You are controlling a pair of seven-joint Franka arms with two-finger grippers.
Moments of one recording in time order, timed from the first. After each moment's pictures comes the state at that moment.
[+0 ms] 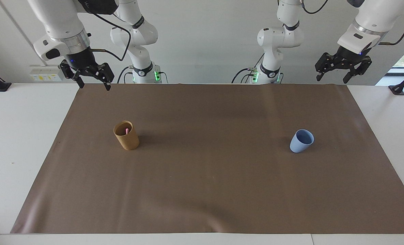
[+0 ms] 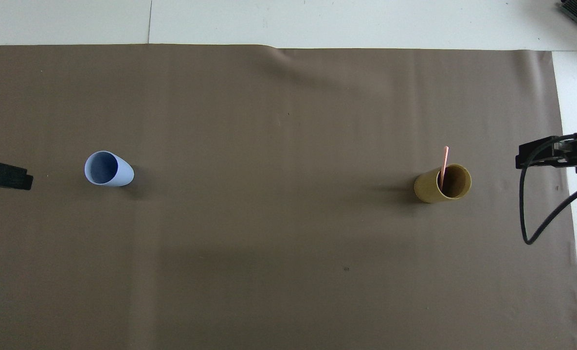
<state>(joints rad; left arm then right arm) -0.06 -0.08 0.00 -1.55 0.00 1.46 0.12 0.10 -0.03 -0.09 -1.55 -0.04 1.53 0.11</state>
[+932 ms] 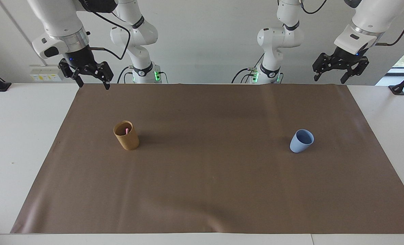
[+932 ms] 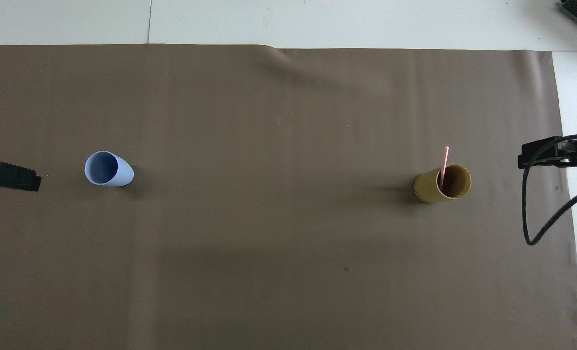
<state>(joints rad) -0.06 -0.08 -0.02 -1.56 0.00 1.46 0.12 0.10 -0.03 -0.09 -1.55 -0.03 1.54 0.11</state>
